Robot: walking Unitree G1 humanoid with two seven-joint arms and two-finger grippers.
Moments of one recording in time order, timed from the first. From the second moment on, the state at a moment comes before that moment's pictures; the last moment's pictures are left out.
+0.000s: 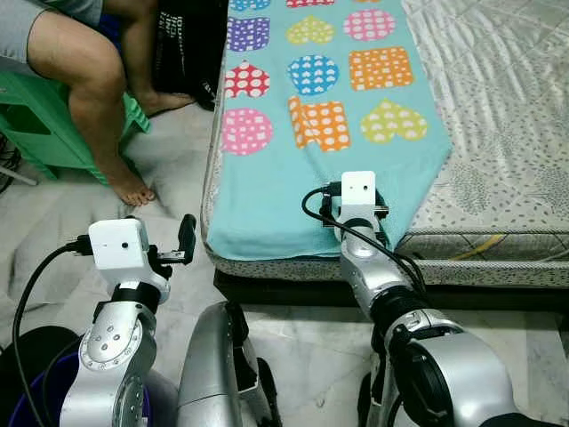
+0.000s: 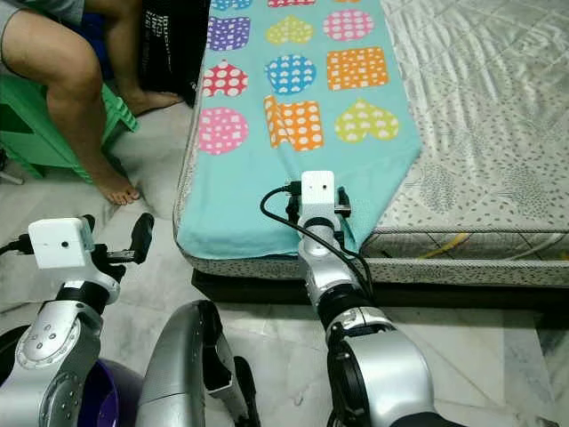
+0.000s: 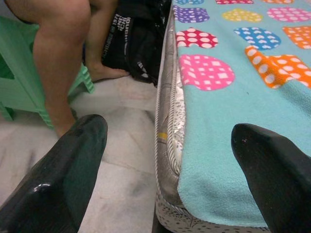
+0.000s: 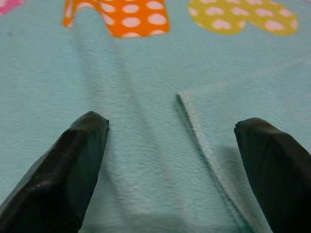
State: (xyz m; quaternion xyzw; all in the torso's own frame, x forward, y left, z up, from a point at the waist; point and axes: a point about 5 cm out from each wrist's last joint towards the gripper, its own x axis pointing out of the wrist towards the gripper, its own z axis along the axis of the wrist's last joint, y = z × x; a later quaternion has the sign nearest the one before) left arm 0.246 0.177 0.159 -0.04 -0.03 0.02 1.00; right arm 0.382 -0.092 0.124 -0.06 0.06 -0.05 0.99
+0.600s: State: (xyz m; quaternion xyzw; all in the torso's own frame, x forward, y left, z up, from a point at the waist) left arm 0.246 0.177 0.159 -0.04 -0.03 0.03 1.00; right arm 0.389 -0.099 0.135 -0.06 0.05 -0.07 0.99
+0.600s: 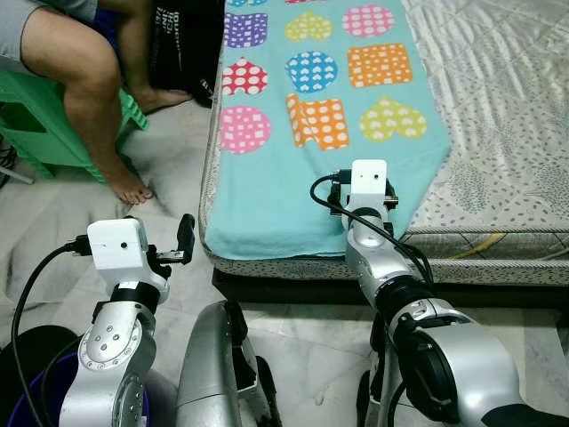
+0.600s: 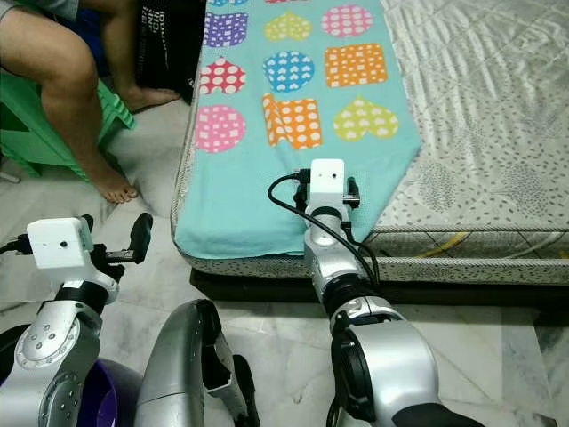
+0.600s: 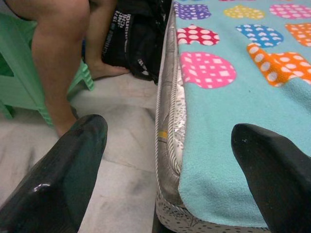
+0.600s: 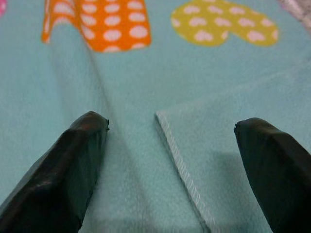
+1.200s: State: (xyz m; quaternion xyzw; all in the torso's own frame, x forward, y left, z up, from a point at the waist) left arm 0.247 0.178 0.161 -0.04 -0.03 0.03 1.00; right arm 0.385 -0.126 0.119 -0.09 0.09 -0.08 0.99
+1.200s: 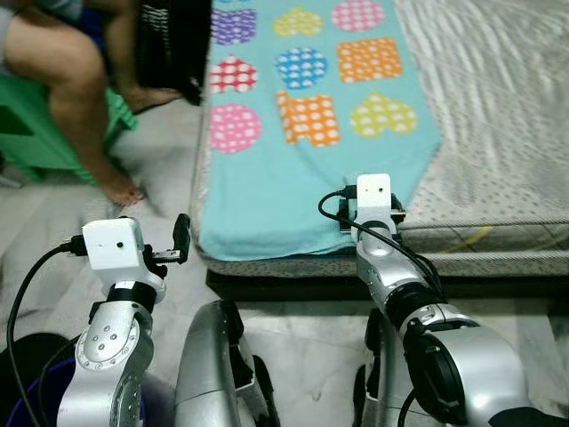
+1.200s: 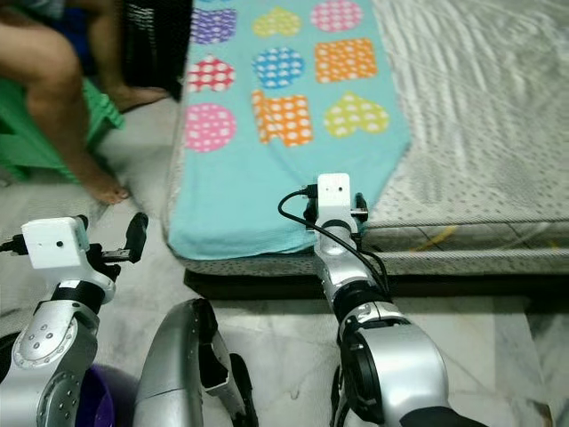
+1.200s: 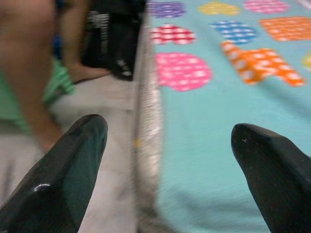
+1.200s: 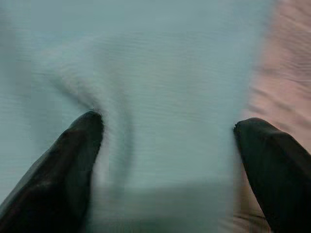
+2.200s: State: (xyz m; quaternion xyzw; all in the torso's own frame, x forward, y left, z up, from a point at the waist) left arm 0.249 0.178 0.163 -0.04 -0.04 0.03 1.00; right arm 0.384 -0.144 0.119 -0.05 0.08 -0.12 0.99
